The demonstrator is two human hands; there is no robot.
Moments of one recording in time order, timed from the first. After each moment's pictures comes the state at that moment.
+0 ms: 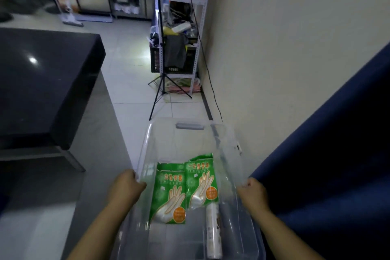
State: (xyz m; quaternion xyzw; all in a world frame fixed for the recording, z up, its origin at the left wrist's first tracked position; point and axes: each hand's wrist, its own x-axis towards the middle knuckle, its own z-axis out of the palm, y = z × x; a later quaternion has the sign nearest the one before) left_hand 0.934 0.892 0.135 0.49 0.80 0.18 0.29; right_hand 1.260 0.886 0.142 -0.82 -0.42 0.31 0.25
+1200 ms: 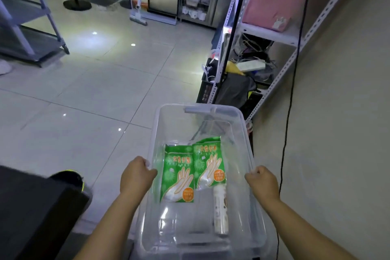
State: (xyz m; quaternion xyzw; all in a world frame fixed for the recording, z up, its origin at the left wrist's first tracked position) left_hand 0.782 1.439 0.138 0.32 0.86 0.30 0.27; right_hand 1.088 1.553 0.146 -0.72 -0.58 0.32 0.21
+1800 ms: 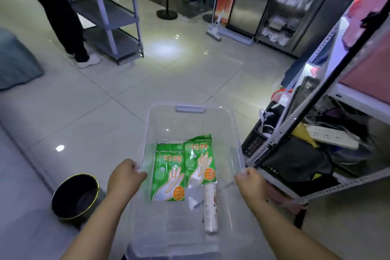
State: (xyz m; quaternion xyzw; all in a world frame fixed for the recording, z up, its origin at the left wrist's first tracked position) left_hand 0.646 1.633 0.144 0.10 0.93 0.32 0.18; right_hand 0.865 1.871 0.129 -0.59 -0.72 0.35 0.09
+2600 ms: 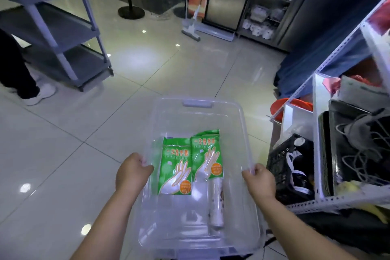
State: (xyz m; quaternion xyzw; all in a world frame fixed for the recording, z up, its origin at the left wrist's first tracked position) left_hand 0.228 1.907 0.137 0.18 0.90 0.32 0.22; right_hand 0.494 2.088 0.130 -0.67 -0.66 0.31 0.16
